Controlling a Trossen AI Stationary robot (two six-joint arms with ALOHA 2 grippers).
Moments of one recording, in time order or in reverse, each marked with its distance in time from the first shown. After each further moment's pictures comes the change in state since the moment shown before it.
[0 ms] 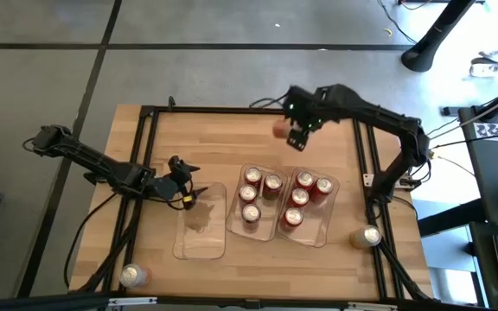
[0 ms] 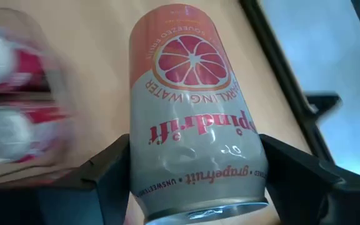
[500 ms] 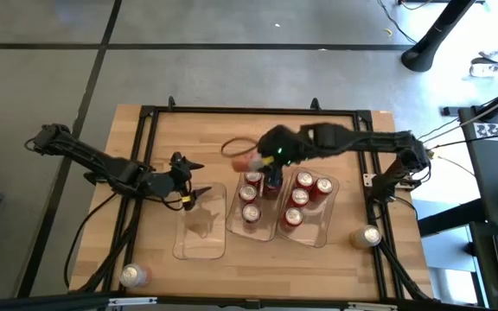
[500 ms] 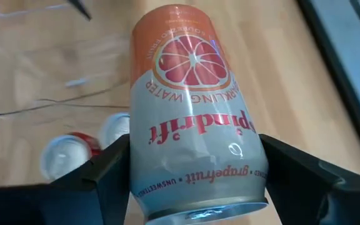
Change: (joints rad) left arm -0.028 -0.002 0.167 -0.050 0.000 0.106; right arm 0.350 0.033 -0.019 0.384 -0.025 0.058
